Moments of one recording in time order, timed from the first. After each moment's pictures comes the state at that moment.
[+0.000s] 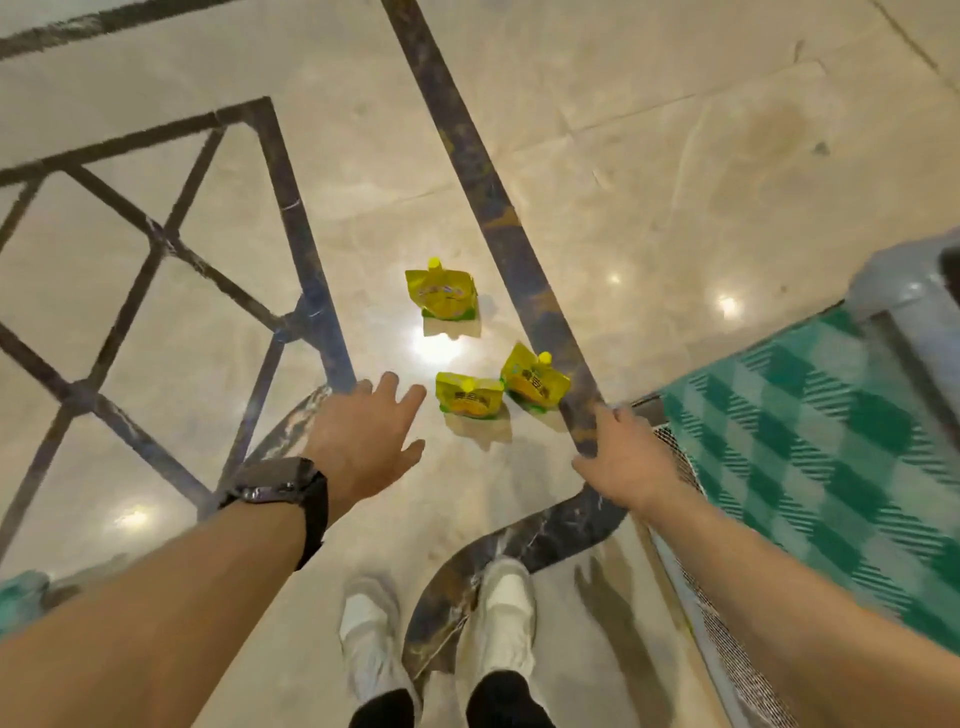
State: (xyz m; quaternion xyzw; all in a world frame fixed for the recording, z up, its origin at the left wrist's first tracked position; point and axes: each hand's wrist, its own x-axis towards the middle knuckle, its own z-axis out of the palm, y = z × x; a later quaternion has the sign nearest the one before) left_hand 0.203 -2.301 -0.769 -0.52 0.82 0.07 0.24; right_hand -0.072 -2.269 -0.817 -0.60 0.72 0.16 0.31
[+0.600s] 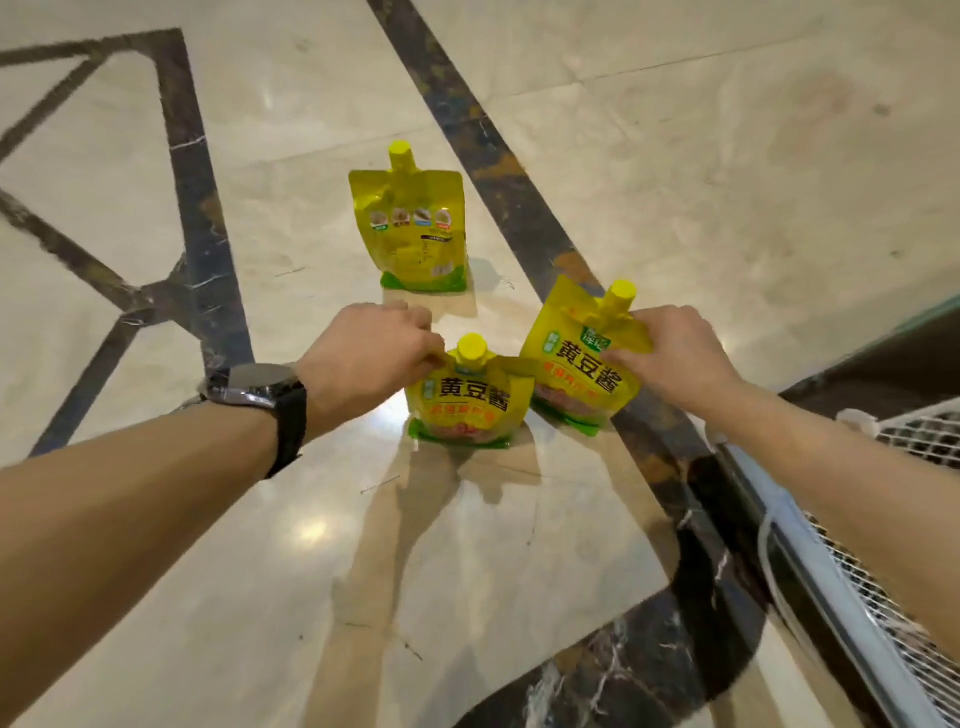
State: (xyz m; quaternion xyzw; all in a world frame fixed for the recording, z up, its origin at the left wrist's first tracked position) left_hand 0.210 -2.426 -1.121 -0.40 0.91 -0.04 0.07; right_hand -0.098 -2.390 -1.124 -0.67 0.72 -0.09 0.15
